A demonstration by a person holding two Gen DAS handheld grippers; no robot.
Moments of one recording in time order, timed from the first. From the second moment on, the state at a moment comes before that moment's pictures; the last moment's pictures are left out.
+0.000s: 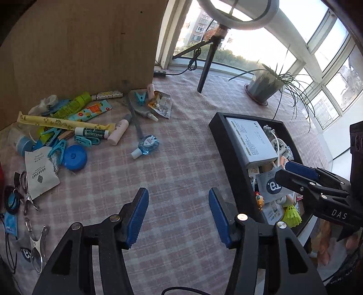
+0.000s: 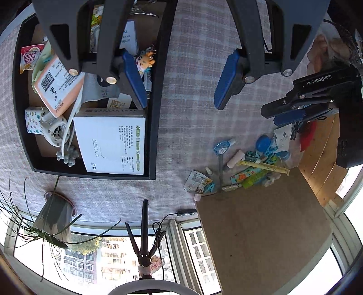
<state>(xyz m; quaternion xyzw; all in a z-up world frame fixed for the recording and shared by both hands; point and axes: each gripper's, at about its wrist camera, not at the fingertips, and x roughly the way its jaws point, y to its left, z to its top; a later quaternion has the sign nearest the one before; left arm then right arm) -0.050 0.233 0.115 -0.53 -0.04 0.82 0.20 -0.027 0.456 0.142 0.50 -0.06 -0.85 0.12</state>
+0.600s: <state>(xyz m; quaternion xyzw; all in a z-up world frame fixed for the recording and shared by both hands) -0.076 0.070 0.072 -0.56 -0.13 0.82 0.05 -0.089 0.368 0.102 0.56 -0.04 -0.80 0.19</state>
